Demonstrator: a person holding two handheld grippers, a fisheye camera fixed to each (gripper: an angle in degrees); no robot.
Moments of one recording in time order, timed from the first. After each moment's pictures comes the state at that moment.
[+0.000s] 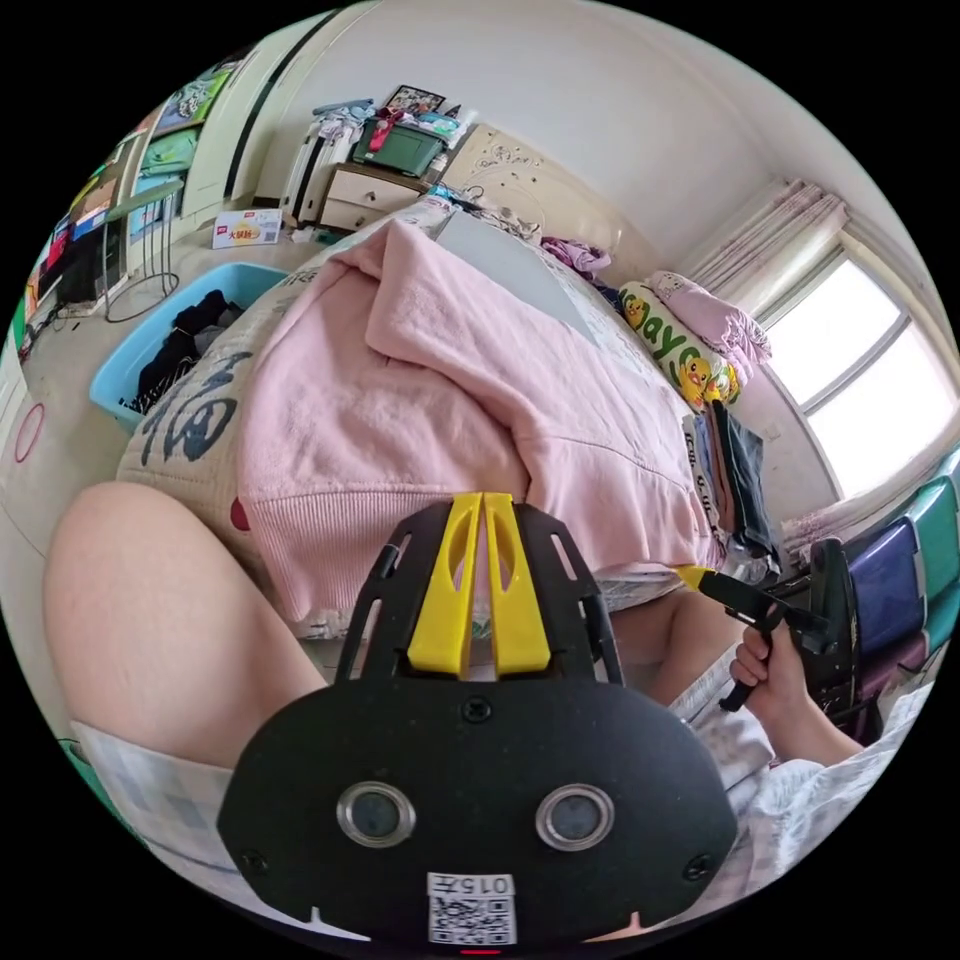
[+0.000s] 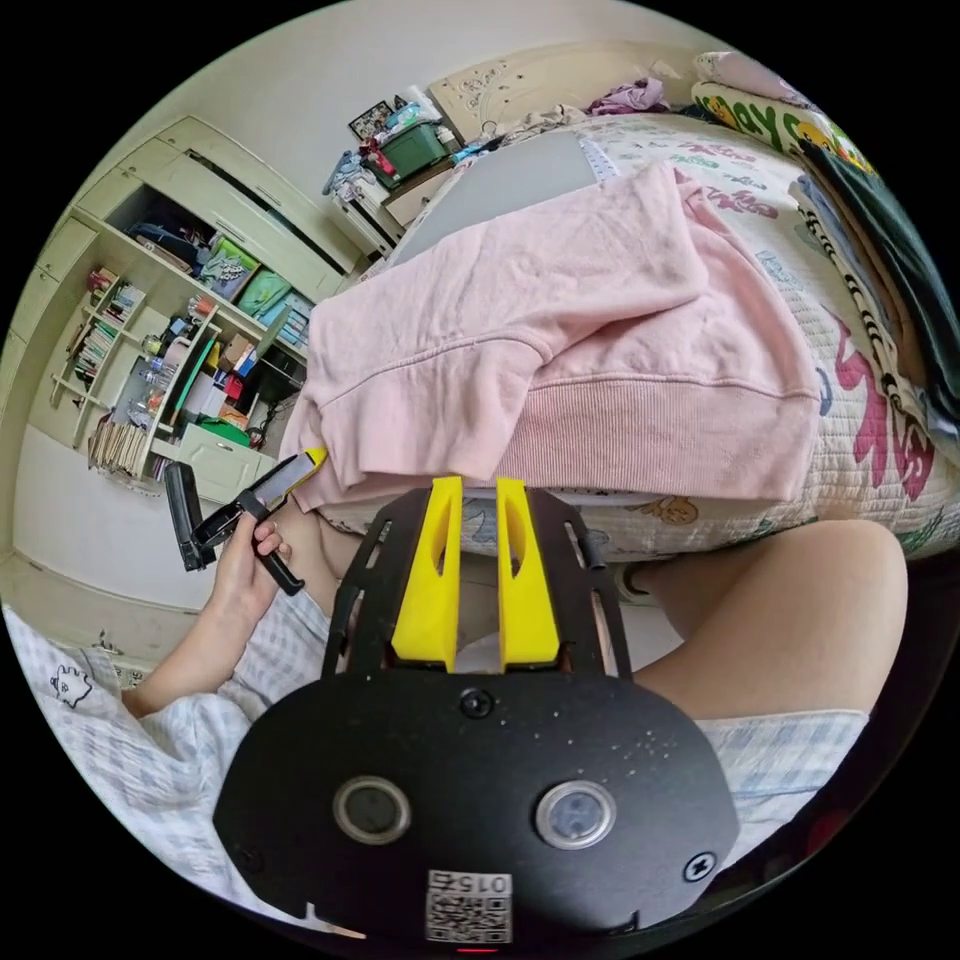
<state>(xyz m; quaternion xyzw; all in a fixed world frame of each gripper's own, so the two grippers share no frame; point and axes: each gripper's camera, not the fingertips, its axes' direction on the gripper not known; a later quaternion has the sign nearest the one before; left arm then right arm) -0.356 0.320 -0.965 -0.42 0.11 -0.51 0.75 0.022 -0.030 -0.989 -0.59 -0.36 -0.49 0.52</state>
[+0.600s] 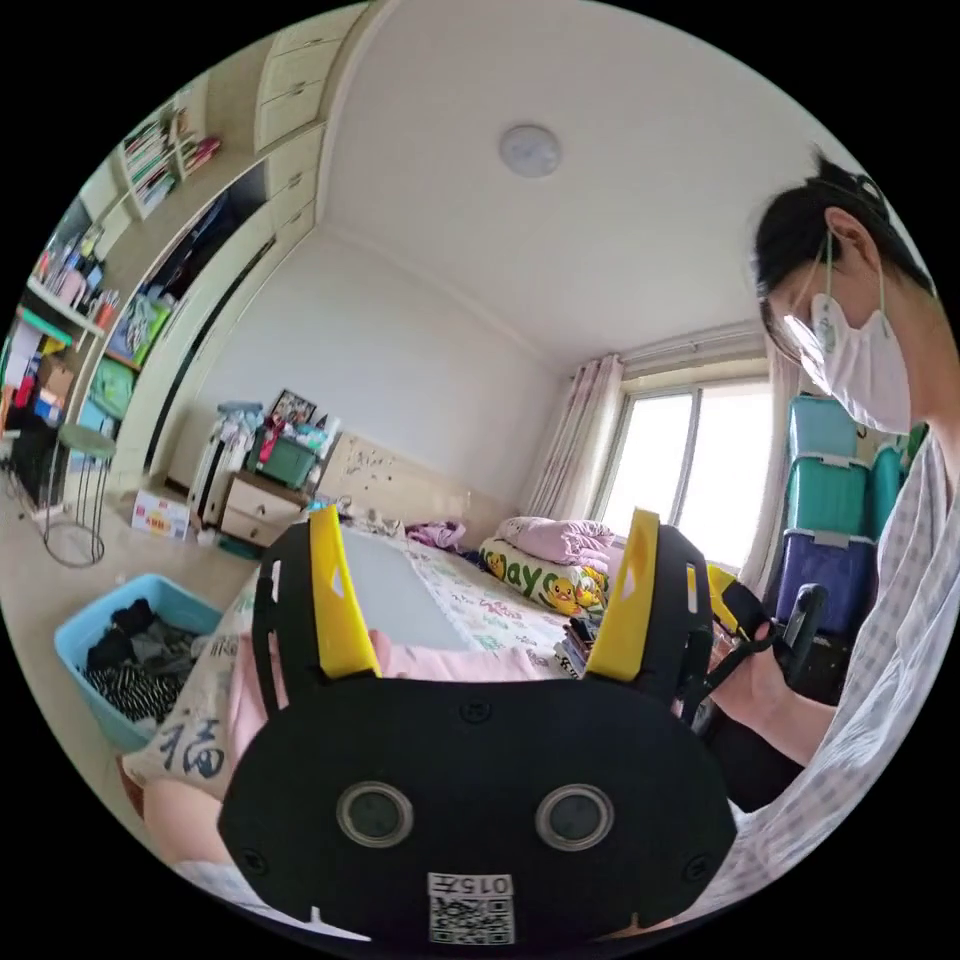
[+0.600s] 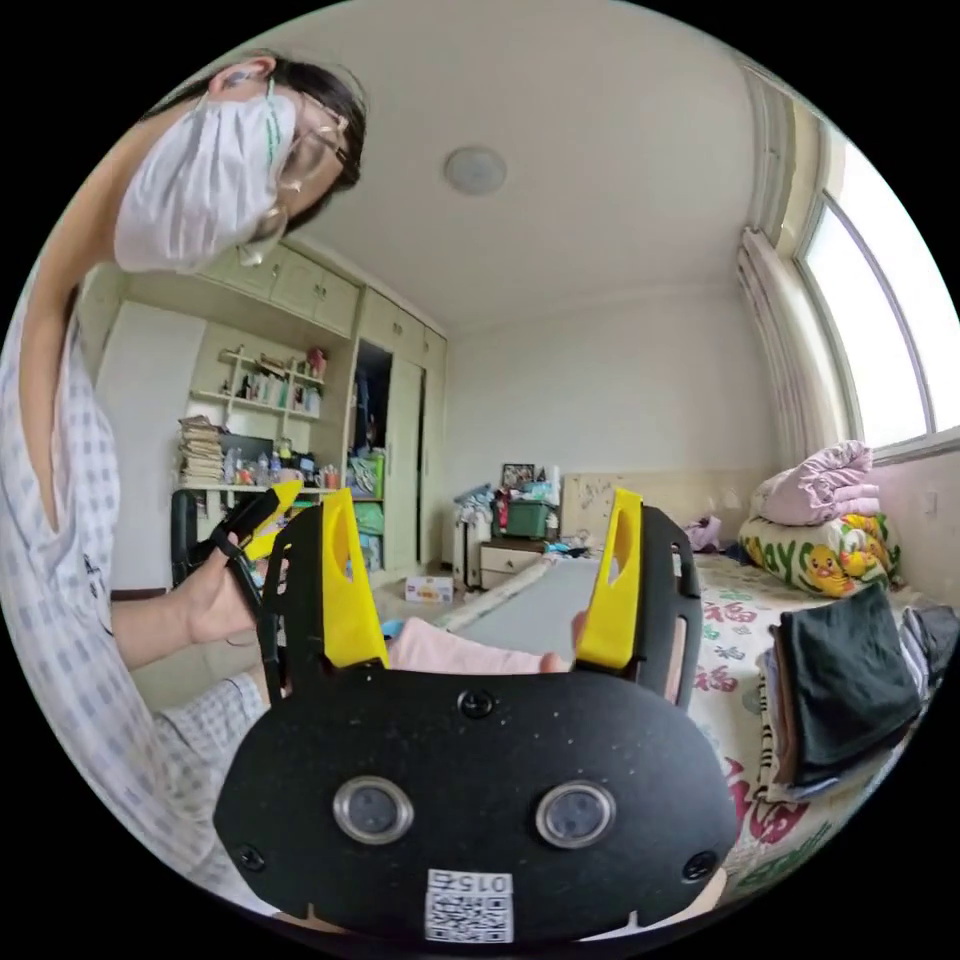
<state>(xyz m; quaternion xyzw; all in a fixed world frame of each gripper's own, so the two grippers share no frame) -0.411 0.131 -1.148 0.05 0.06 -0.42 0.91 0.147 -0.214 -1.081 -0.12 -0.73 -0.35 0.57</state>
